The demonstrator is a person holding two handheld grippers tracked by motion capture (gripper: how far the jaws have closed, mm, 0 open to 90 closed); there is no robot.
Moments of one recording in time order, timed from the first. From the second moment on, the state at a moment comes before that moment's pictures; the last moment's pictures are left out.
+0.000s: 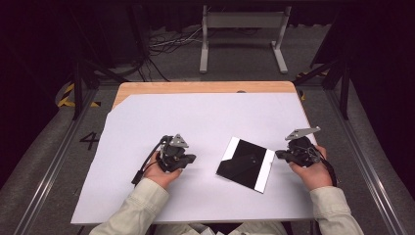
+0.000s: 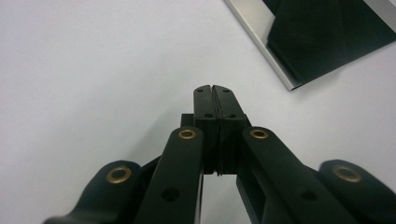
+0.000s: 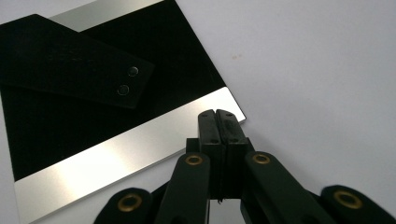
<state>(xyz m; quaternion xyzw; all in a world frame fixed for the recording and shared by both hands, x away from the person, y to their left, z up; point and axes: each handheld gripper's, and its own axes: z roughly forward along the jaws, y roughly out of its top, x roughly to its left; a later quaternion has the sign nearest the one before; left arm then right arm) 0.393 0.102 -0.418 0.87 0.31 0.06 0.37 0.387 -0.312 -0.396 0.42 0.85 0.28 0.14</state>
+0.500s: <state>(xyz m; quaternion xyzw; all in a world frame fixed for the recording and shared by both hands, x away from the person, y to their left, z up) 0.382 0.128 -0.421 0.86 0.34 0.08 0.38 0.411 -0.303 -0.416 0.46 0.85 0.23 0.14</state>
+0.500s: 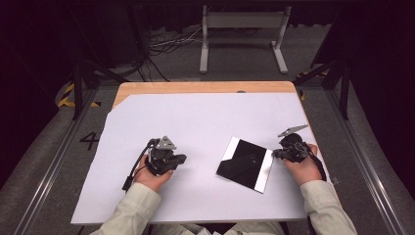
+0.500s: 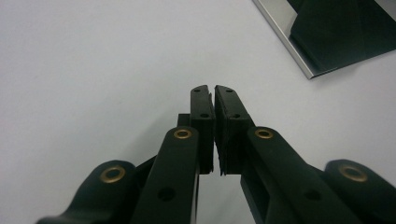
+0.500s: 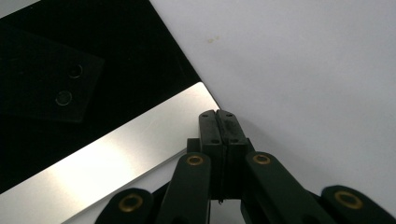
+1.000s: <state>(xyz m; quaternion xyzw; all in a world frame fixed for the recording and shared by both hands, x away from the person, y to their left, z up) 0.372 0.146 -0.426 0.85 0.37 0.08 0.38 0.437 -0.243 -0.430 0.38 0.86 0.31 0.11</state>
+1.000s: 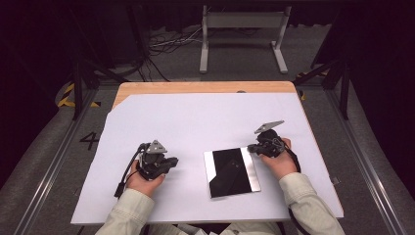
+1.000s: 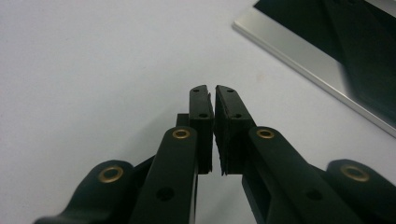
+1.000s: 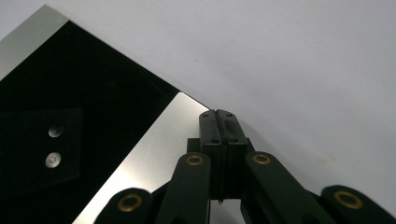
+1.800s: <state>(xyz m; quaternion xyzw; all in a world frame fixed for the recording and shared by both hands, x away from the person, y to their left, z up) 0.397 0.132 -0.426 0.85 0.35 0.09 0.38 0.374 -0.231 -0.403 0.24 0.93 0.28 0.06</state>
